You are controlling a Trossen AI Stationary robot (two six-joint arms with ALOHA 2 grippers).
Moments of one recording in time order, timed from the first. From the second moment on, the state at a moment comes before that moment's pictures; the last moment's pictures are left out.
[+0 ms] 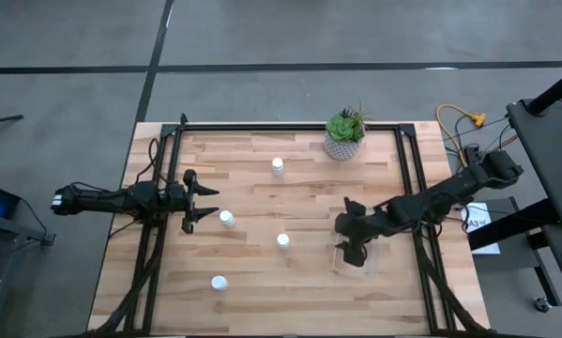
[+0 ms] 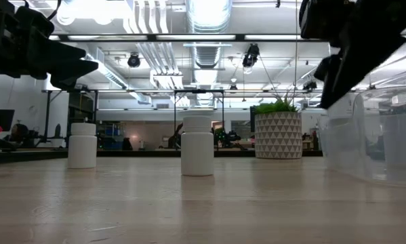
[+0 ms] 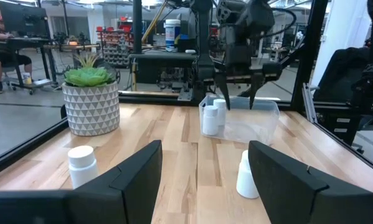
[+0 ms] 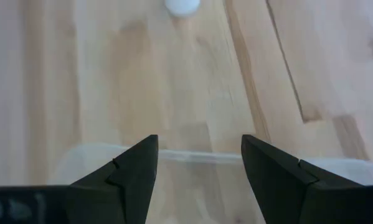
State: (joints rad) left arm -0.07 0.08 0.00 0.04 -0.13 -0.04; right arm 0.37 1.31 0.78 -0.47 0.13 0.58
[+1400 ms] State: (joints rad) left arm -0.07 0.09 0.00 0.04 -0.13 -0.04; right arm 0.16 1.71 1.40 -0.54 -0.09 0.20
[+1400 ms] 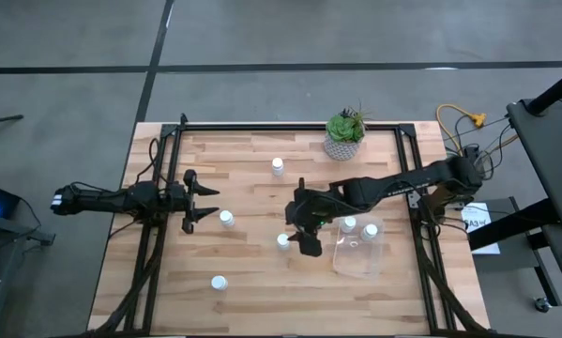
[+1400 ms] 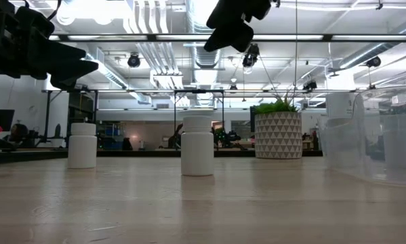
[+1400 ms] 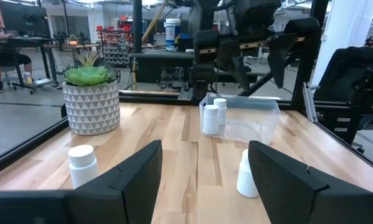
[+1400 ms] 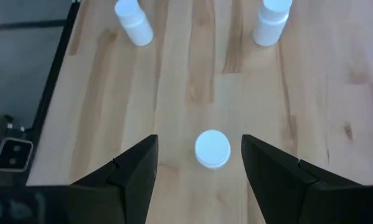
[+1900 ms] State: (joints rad) left arm -0.07 0.09 0.00 0.04 -0.13 -0.05; right arm 0.09 1.68 1.42 -0.54 -0.11 0.13
